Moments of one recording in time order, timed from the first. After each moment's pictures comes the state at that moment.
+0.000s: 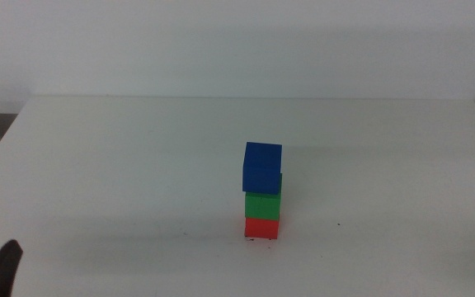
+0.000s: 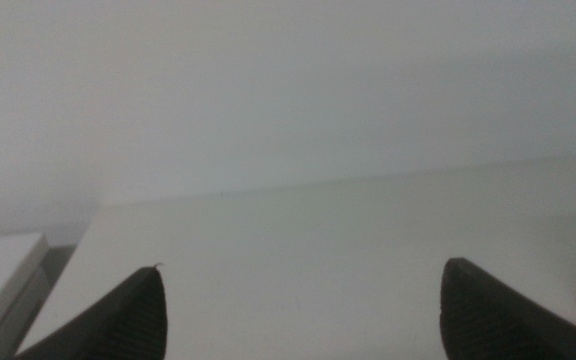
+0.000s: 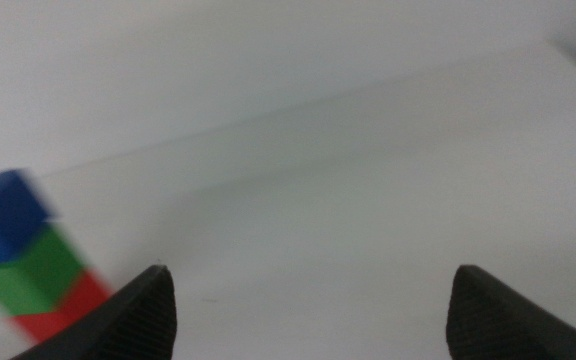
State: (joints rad) left arm -0.13 0.00 -0.07 -0.11 0.21 0.13; right arm 0.21 0.02 -0.07 -0.16 0.35 0.49
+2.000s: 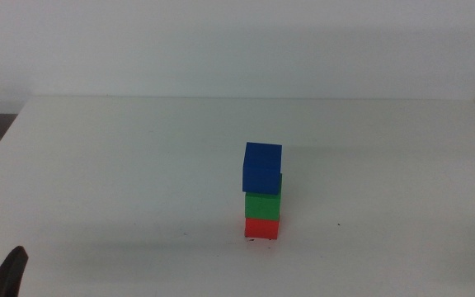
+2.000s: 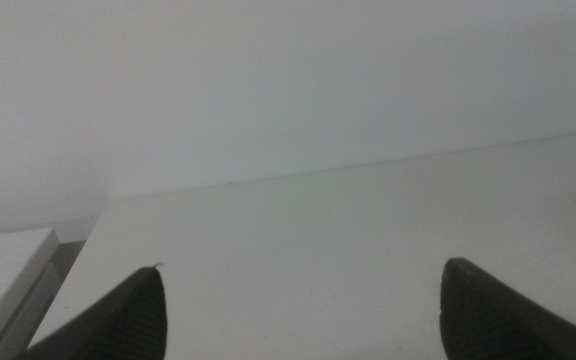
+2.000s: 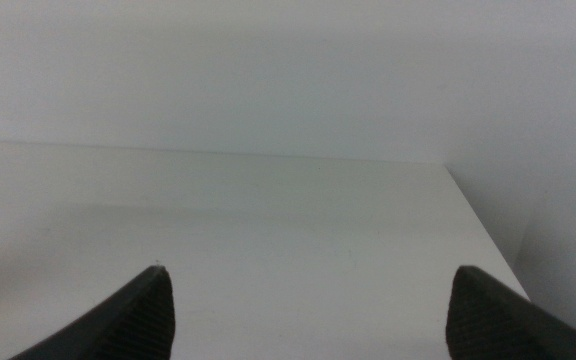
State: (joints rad) left arm -0.13 0.00 0.00 -0.08 0.15 0.13; right arm 0.01 0.00 0.00 0.00 0.19 -0.06
